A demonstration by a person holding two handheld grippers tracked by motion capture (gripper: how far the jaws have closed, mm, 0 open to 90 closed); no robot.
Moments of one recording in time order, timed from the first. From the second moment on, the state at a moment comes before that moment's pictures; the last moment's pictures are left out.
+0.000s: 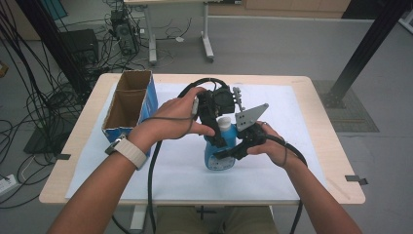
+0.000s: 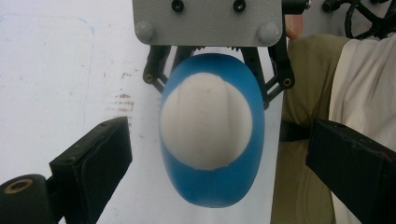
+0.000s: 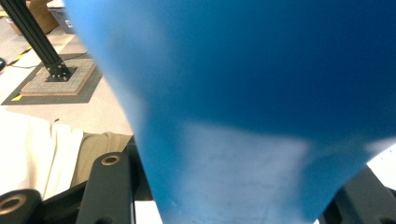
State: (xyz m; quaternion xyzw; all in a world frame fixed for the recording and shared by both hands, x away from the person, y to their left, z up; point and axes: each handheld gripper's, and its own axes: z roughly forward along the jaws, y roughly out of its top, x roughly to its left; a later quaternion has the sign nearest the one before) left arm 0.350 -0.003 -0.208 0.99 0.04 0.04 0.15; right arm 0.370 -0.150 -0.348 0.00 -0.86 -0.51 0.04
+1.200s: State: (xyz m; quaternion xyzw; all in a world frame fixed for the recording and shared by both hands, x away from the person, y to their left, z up) left arm 0.350 -0.003 -0.210 0.99 0.04 0.04 0.16; right arm 0.370 -0.151 -0.349 0.00 -0.86 -0.51 0.04
